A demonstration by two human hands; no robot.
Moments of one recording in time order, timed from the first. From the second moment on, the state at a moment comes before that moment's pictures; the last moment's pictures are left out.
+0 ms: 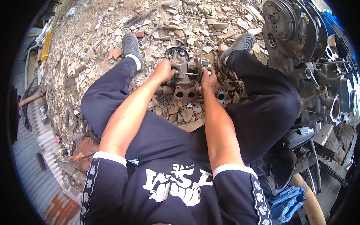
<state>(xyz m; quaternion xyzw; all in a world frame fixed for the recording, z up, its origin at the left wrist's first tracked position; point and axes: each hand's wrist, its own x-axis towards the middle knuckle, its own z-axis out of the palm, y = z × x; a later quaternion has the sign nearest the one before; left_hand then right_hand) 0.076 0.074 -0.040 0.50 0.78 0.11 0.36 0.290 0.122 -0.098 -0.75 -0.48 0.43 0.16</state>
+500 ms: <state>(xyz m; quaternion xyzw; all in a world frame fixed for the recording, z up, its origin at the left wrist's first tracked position) 0.071 0.079 -0.063 0.51 0.77 0.10 0.38 0.282 0.119 -0.079 -0.71 -0.52 0.42 0.22</state>
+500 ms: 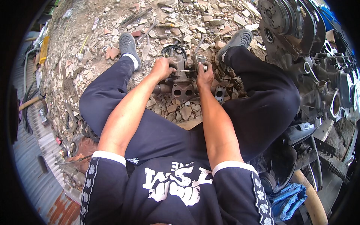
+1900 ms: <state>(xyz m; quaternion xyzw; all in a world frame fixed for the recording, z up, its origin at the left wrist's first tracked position) 0.082 0.096 -0.045 0.48 0.76 0.04 0.43 0.295 0.120 -0.094 -0.70 -0.54 0.38 0.25</state>
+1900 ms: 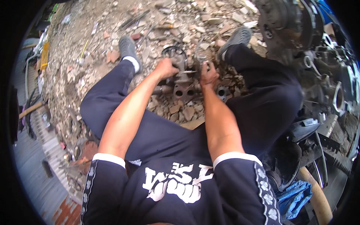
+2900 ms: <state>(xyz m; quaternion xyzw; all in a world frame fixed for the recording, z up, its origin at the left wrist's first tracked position) 0.098 0.122 0.207 0.50 0.59 0.50 0.40 0.541 0.123 0.273 -0.31 -0.14 0.33 0.88</state>
